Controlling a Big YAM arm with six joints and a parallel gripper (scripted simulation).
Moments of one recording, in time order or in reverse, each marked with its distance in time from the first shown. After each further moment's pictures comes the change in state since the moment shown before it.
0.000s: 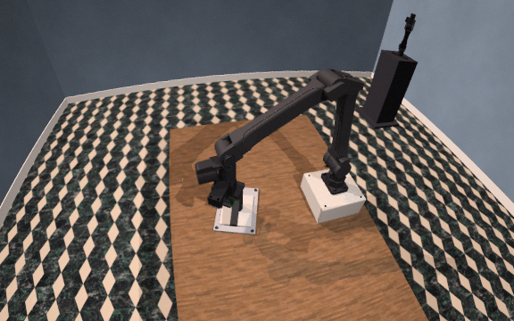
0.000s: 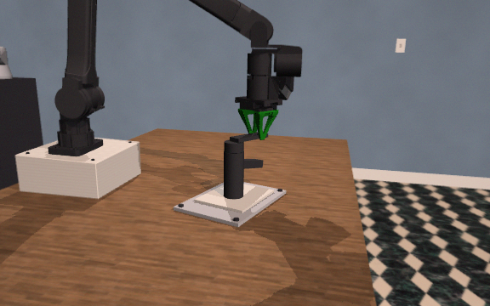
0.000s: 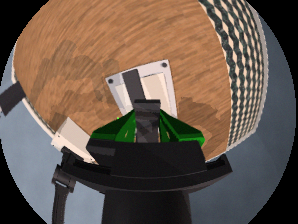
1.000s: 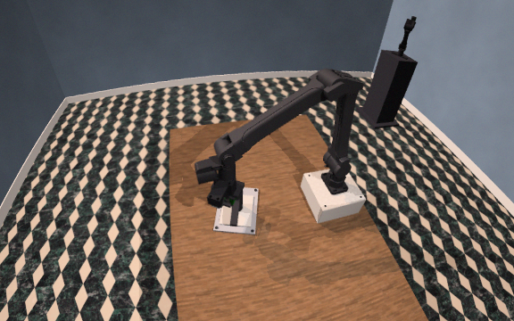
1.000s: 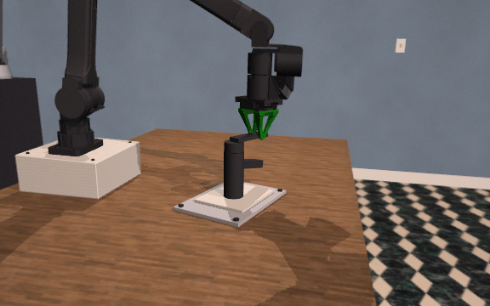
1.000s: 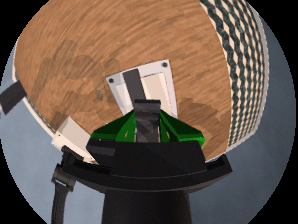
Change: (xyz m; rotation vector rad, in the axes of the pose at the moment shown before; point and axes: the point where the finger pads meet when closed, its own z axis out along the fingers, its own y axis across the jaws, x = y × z) arm 0.000 0.000 -0.001 -0.009 0.001 -0.003
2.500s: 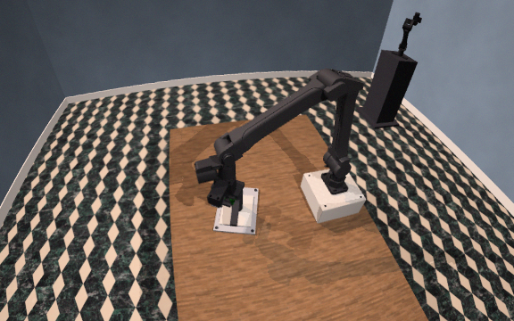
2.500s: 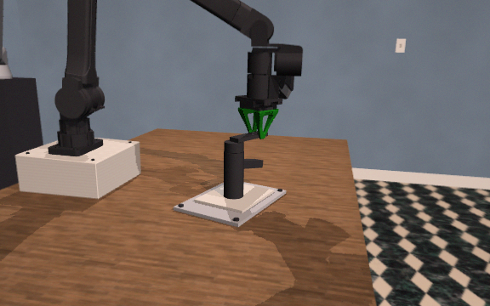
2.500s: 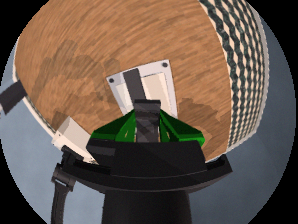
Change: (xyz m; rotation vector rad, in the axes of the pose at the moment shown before) arm 0.000 0.000 -0.001 -0.002 -0.004 -0.001
